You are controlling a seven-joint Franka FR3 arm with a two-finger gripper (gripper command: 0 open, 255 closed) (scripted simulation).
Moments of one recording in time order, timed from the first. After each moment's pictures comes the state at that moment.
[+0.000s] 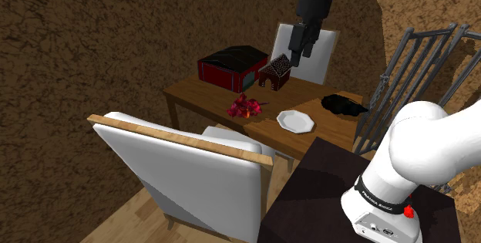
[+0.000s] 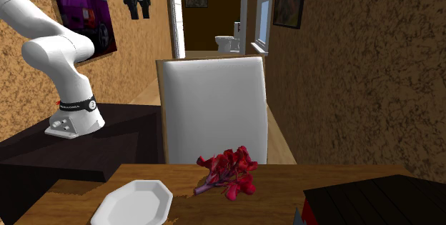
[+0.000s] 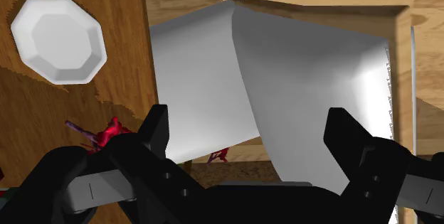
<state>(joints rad) -0.01 -0.76 0.05 -2.31 0.06 1.56 -0.03</state>
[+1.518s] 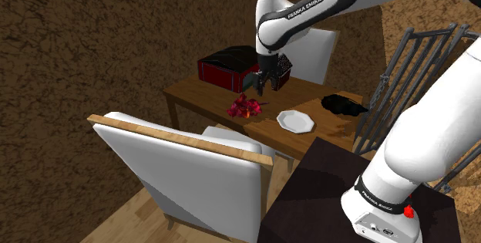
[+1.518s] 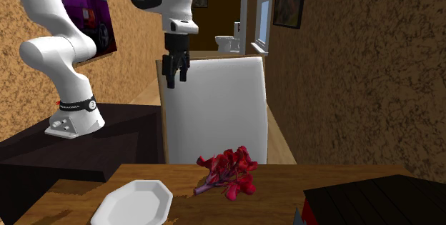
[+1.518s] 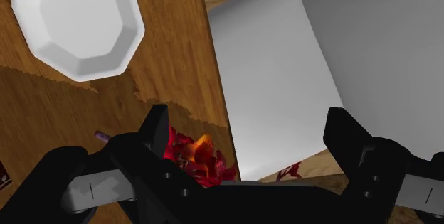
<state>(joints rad) -0.14 -0.15 -0.02 -2.30 -0.08 2.10 0.01</state>
